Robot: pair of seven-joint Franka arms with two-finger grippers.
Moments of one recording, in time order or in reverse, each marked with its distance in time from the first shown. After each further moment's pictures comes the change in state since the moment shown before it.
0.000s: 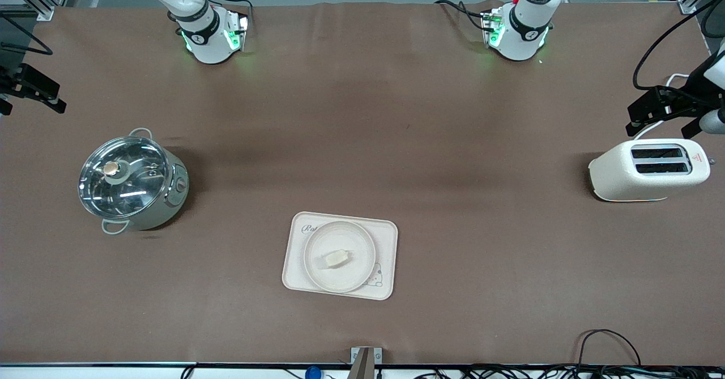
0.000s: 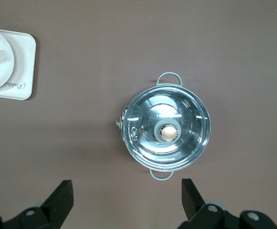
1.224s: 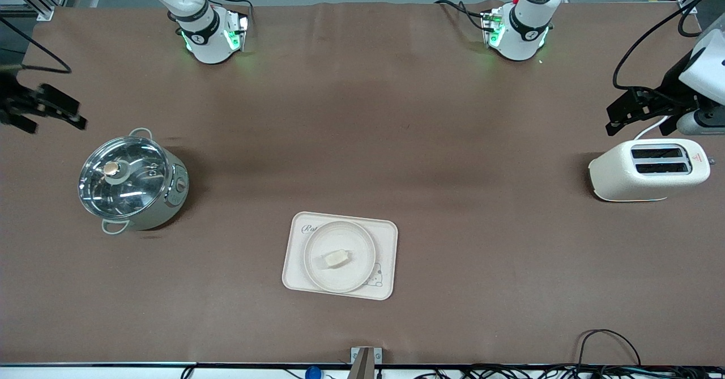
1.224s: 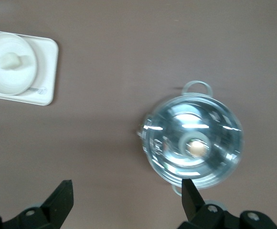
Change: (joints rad) left arm -0.047 0.004 -0.011 0.001 0.000 -0.016 -0.123; right arm 0.029 0.099 0.006 -0.005 0.122 0.090 0.005
